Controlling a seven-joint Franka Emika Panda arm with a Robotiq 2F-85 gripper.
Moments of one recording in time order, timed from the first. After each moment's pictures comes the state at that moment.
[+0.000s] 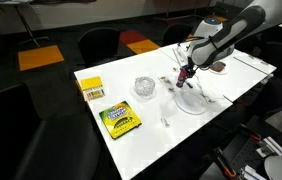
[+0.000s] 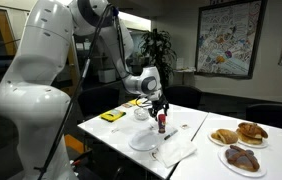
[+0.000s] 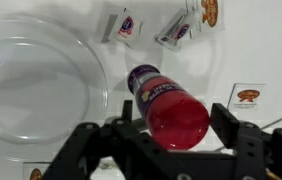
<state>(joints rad) 0.14 0.45 -0.26 -2.21 -0.01 2.86 1.92</state>
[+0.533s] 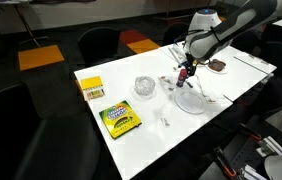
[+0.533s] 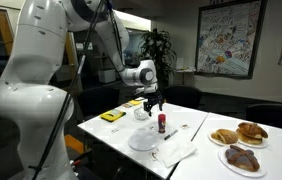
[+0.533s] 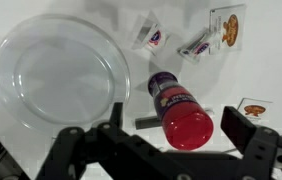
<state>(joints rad) 0.20 0.38 -0.27 -2.17 -0.08 2.64 1.91</state>
